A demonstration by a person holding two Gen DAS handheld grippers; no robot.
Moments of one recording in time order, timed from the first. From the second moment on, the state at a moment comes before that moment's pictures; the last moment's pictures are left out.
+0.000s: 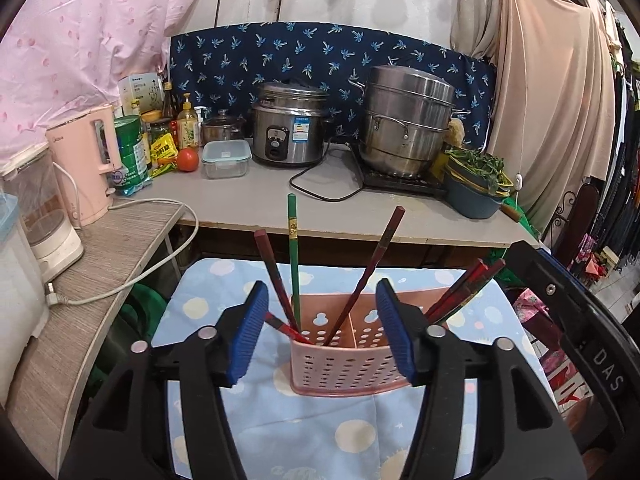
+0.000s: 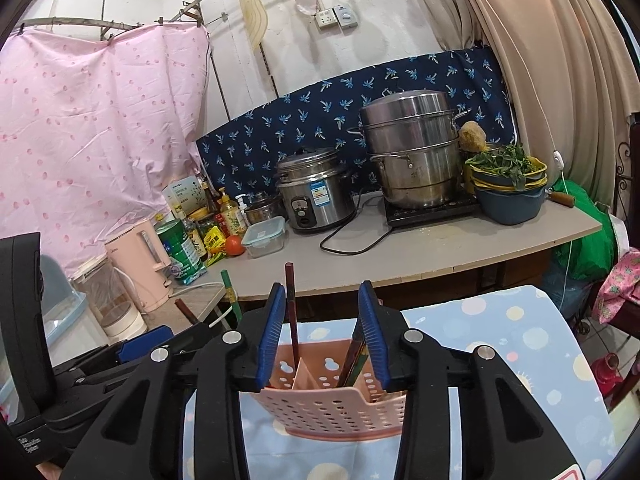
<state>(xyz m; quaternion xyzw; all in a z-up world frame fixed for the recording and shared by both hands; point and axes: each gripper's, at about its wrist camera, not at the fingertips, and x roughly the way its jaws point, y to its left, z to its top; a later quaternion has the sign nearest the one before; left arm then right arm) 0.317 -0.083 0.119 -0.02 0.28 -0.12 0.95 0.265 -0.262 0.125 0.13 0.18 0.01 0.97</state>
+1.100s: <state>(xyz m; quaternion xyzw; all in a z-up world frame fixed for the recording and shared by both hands) 0.221 -0.065 0.106 0.00 0.28 -0.09 0.96 0.172 -0.230 0.111 0.09 0.23 0.03 0.97</state>
